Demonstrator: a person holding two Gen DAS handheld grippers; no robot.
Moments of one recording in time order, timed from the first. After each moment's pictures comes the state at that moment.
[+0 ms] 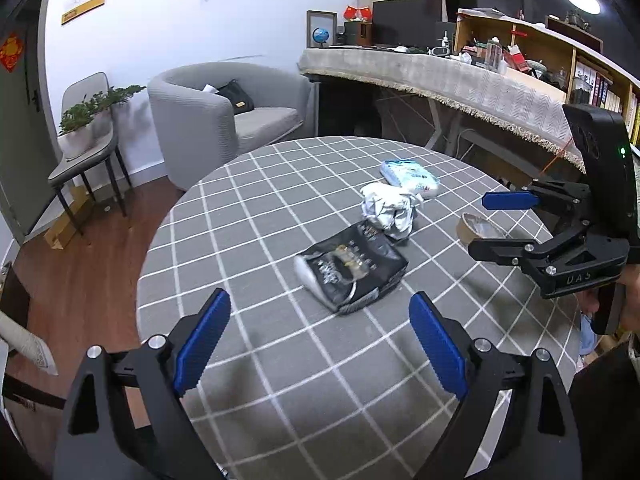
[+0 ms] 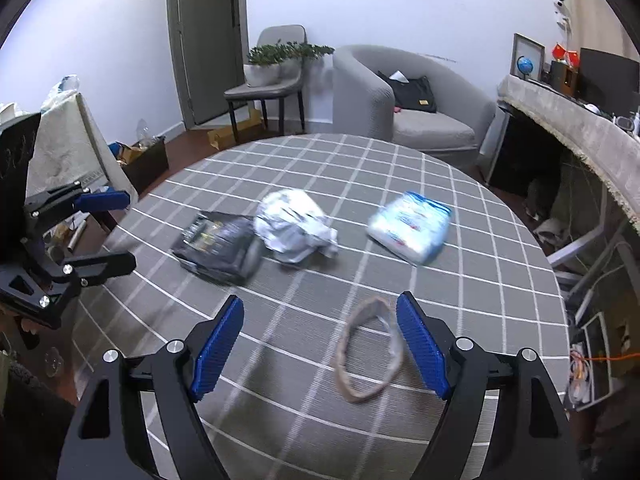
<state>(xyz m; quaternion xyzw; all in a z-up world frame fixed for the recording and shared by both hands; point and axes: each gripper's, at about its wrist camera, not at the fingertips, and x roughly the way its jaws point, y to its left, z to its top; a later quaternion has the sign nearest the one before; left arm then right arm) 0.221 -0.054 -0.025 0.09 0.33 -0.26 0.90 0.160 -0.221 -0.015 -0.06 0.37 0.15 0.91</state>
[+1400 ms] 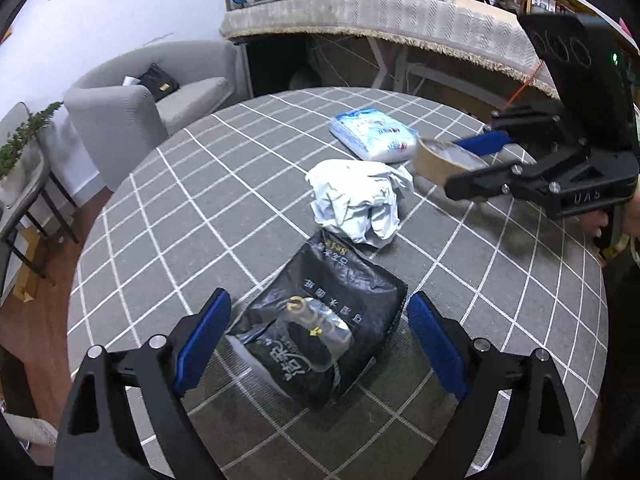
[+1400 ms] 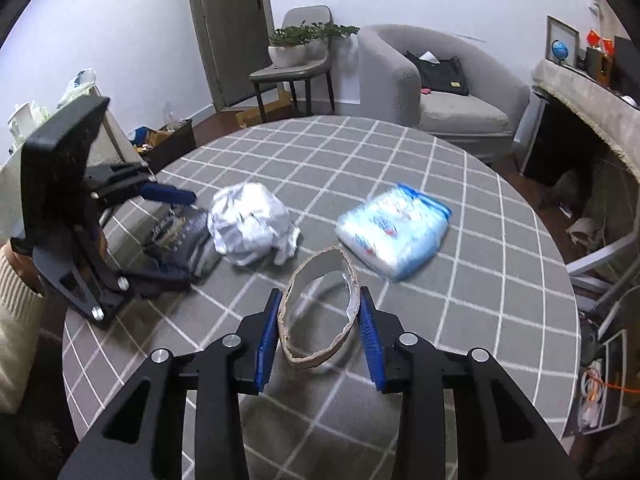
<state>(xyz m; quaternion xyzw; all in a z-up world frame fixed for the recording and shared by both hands) 0.284 -0.113 -0.058 0.18 0.39 -0.36 0.83 0.205 -0.259 -0.019 -0.05 0.40 0.24 0.89</state>
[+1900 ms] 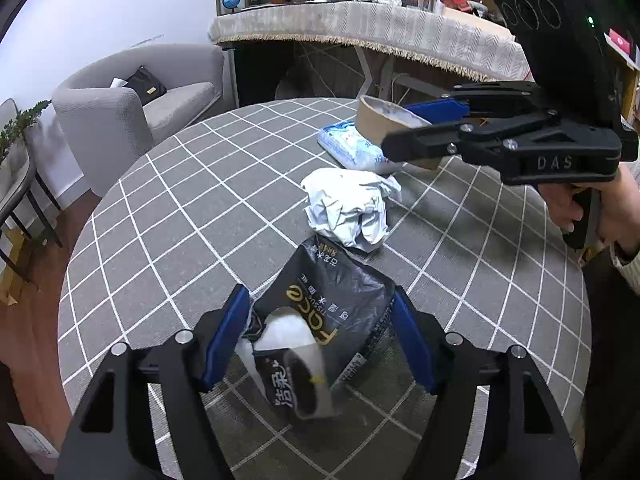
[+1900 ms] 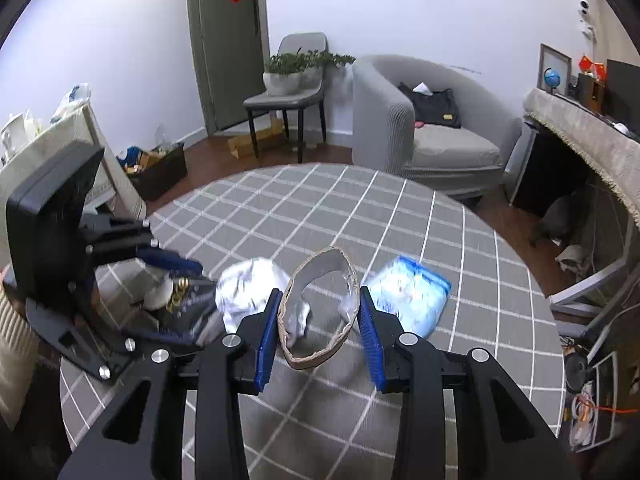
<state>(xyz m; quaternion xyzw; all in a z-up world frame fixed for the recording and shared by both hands) 0.284 -0.107 -0.052 0.16 0.38 -0.39 0.82 0.224 -0.238 0.007 -0.05 0.34 0.21 0.91</state>
